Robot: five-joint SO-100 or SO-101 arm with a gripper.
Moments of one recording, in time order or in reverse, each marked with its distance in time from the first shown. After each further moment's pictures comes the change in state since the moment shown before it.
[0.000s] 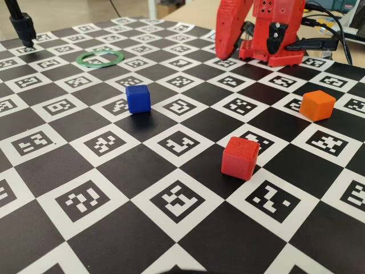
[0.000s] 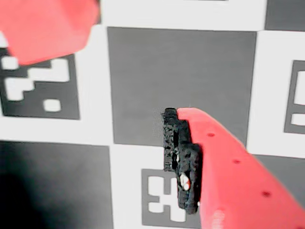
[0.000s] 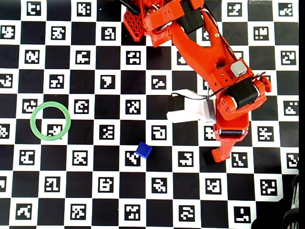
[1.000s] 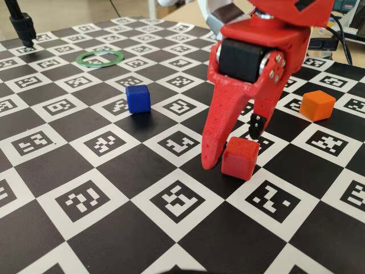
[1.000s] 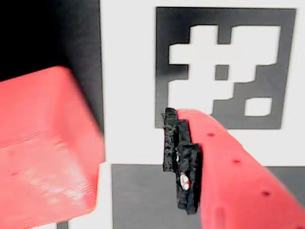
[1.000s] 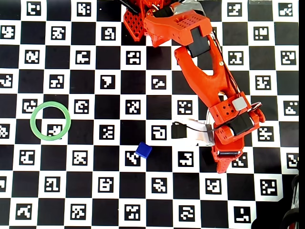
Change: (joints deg) arm 0.4 -18.5 -1.7 -10.8 -1.6
